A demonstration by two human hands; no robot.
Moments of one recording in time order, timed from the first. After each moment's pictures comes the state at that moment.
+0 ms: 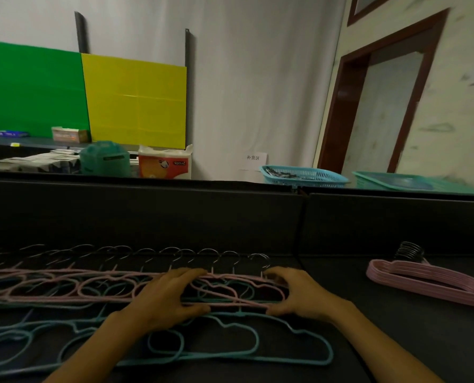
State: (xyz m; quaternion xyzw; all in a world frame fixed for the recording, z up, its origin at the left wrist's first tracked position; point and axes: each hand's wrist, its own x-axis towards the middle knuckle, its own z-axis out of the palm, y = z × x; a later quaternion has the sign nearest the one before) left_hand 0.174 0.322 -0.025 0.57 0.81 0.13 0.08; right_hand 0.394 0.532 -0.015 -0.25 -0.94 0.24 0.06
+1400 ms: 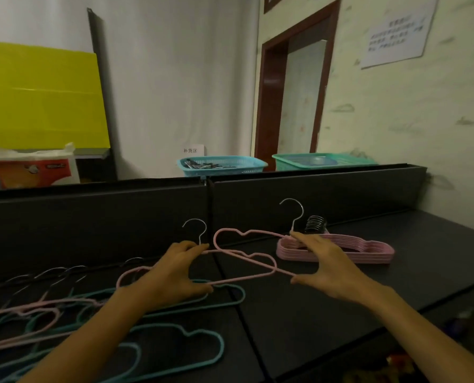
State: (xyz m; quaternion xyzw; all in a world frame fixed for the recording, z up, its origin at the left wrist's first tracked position) left_hand 0.300 0.480 0.007 0.68 0.70 0.18 0.06; right_hand 0.601 0.616 0.014 -0.34 -0.91 0.12 0.22
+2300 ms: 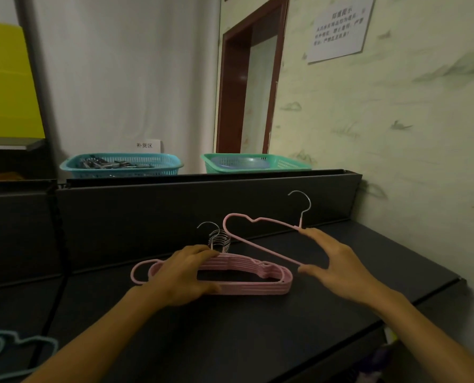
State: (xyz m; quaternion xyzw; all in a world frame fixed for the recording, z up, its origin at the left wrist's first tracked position) left_hand 0.525 0.712 -0.003 0.71 0.68 0.17 0.05; right_hand 0.826 0.816 0.022 -0.39 -0.87 0.12 0.27
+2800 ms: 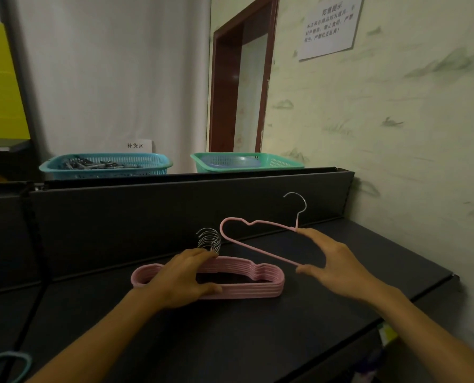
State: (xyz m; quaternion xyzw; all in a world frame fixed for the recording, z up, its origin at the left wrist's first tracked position) left_hand 0.533 0.735 -0.012 0.72 0.66 0.18 0.09; right_hand 0.837 0.832 0.019 -0.39 -0.88 0.13 0.25
